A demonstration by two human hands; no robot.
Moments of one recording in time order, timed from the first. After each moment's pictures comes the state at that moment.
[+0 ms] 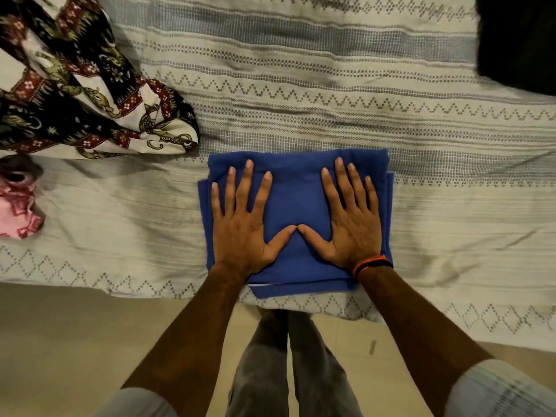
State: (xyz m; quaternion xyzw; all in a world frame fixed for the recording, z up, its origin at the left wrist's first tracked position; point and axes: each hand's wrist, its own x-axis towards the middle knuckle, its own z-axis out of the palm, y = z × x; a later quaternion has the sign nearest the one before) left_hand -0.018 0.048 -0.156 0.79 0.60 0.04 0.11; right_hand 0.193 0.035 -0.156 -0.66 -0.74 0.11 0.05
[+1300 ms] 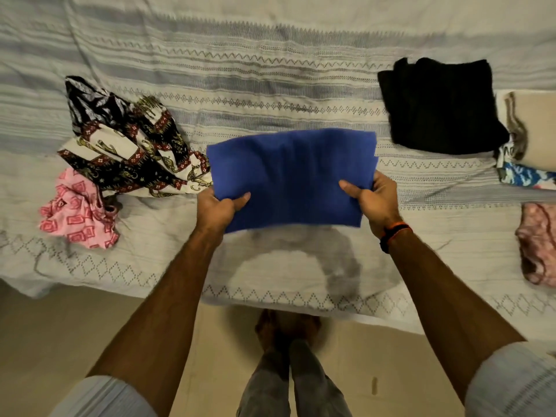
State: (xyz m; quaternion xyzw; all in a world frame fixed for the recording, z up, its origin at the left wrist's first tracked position) left_hand -0.030 0.099 0.017 0.31 0.72 0.34 0.52; right_hand 0.245 0.079 0.005 -0.70 -0.31 0.47 0.44
